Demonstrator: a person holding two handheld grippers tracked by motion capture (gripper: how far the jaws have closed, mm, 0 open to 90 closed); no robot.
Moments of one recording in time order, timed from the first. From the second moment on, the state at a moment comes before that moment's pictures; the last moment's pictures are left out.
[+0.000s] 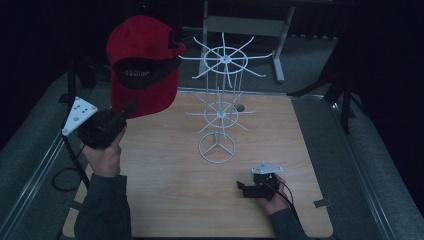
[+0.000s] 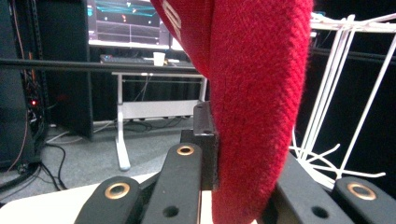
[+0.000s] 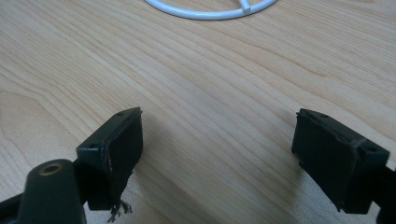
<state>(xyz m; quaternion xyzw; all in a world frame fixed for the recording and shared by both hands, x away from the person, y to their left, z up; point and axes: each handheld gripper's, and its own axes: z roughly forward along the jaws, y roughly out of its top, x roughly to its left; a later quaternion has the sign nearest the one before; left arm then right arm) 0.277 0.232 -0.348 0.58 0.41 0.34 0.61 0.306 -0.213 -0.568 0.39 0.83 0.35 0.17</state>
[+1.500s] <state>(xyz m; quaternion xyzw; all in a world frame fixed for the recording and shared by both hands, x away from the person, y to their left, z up) 0.242 0.216 -0.412 0.58 0.41 0.34 0.61 0.307 -0.213 -0.569 0.39 0.83 0.36 0.17</state>
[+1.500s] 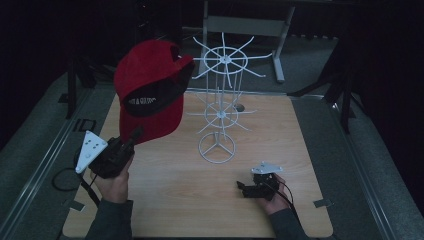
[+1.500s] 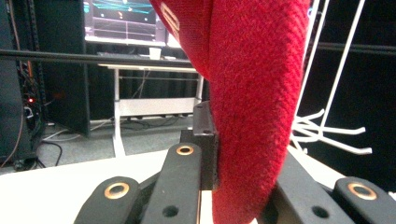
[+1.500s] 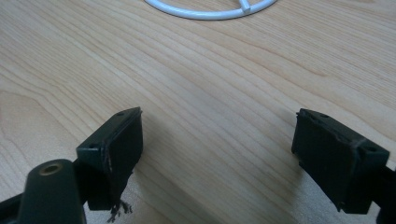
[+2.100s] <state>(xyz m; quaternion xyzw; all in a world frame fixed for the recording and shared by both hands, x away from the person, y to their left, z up) 0.248 0.204 -0.454 0.63 0.43 0.31 0.57 0.307 -0.213 -0.569 0.39 0.83 0.36 0.17</state>
